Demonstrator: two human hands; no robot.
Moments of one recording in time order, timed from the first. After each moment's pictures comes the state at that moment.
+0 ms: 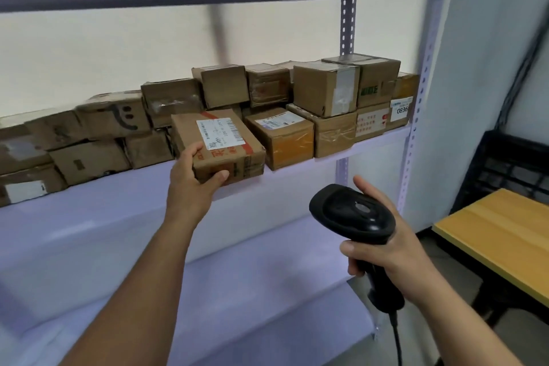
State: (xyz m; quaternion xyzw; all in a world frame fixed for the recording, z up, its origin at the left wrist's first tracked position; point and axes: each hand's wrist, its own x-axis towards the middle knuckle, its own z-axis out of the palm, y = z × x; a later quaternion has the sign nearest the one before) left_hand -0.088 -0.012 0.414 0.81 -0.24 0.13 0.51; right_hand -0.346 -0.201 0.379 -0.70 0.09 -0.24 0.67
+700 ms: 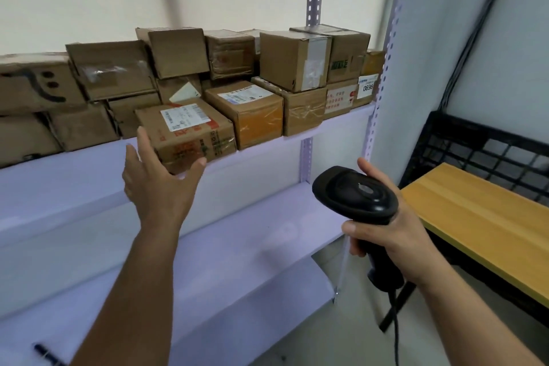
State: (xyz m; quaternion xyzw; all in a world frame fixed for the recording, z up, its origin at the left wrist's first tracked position) left_hand -0.107 -0.035 0.386 0.84 -0.17 0.20 0.47; right_hand -0.372 -0.221 0.371 -0.70 0.14 -0.29 0.64
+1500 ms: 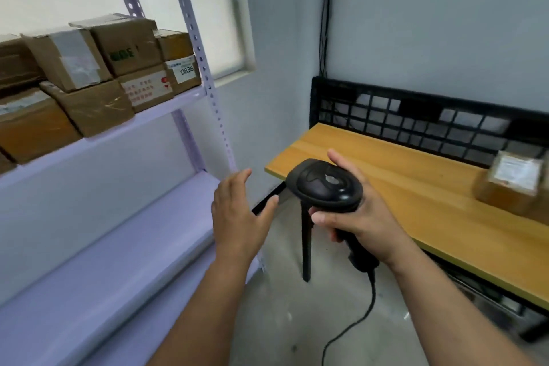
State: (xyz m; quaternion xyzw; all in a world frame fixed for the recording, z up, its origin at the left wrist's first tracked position) left_hand -0.461 -0.271 0.309 0.77 -0.46 0.06 0.44; right_hand -0.651 -0.347 0.340 -0.67 0.23 -0.35 0.61
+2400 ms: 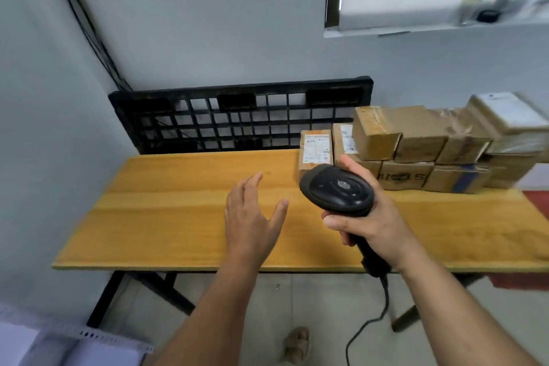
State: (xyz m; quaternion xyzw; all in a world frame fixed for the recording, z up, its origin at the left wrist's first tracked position) left_hand -0.715 -0.533 0.267 0.61 -0.69 -0.13 0.37; right_hand -0.916 -0.483 0.300 -0.52 0.49 -0.49 0.50
